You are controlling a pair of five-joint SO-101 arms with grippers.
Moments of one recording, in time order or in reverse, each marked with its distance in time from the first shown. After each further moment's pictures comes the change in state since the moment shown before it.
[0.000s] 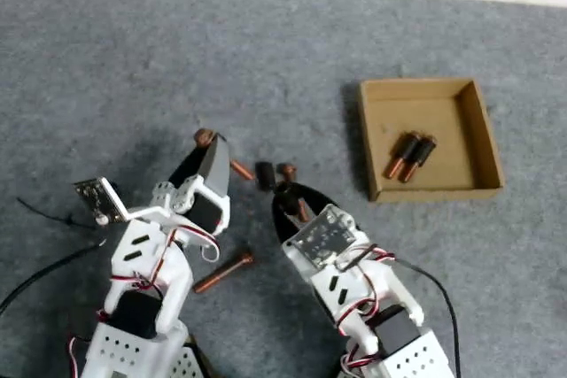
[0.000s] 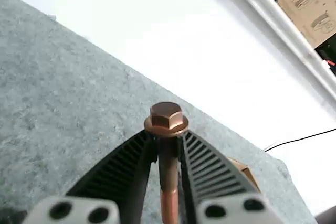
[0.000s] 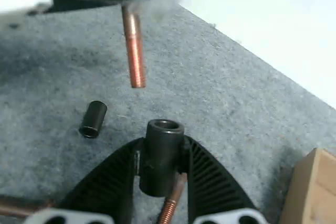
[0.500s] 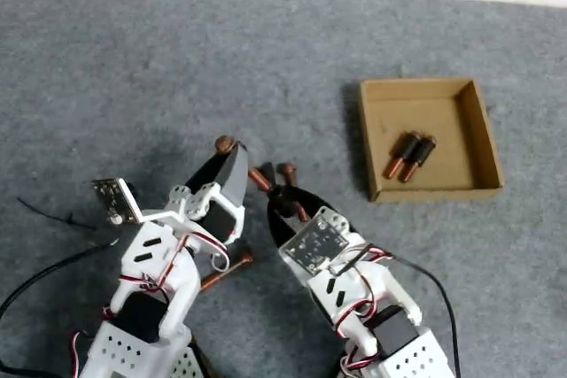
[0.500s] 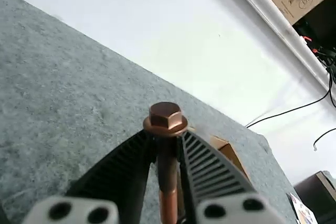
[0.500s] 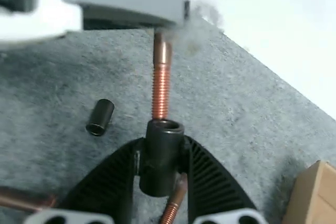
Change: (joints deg) left arm 6.2 -0.6 0.1 1.3 0.0; right arm -1.8 0.0 0.0 0.0 3.1
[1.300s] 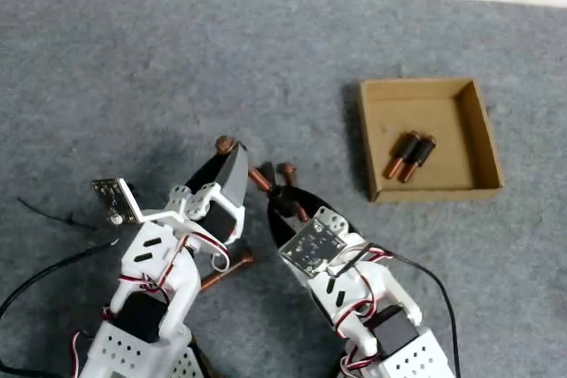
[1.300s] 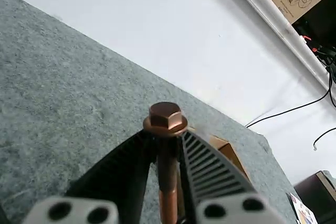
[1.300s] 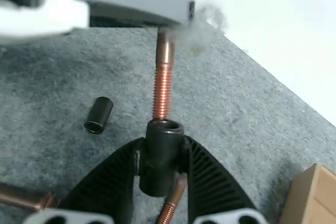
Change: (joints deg) left arm 0.0 0.0 0.0 0.0 0.0; right arm 0.0 0.0 0.0 0.0 1.1
